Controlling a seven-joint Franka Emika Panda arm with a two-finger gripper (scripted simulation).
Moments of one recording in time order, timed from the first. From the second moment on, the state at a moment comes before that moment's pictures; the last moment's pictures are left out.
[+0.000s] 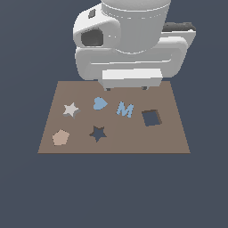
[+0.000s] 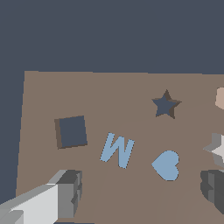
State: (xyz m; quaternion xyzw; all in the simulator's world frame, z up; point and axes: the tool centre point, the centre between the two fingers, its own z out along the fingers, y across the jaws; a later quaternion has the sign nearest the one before) arm 0.012 0.031 0.179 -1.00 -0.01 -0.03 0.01
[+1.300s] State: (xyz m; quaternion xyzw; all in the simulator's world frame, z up) arm -0.015 -0.006 0.148 -0.99 -0.16 -0.02 0.01
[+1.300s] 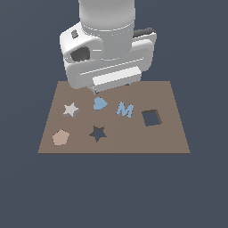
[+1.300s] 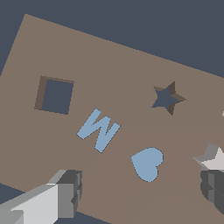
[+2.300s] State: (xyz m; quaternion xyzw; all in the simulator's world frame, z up) arm -0.028 -0.097 0.088 -0.90 -0.44 -0.01 0.00
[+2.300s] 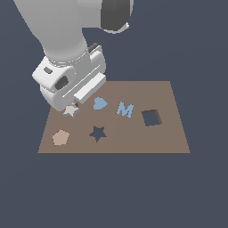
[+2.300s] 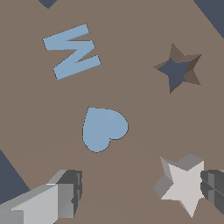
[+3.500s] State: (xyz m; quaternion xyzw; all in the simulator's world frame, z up) arm -0.003 -0.156 0.050 -0.79 -0.61 0.00 0.00
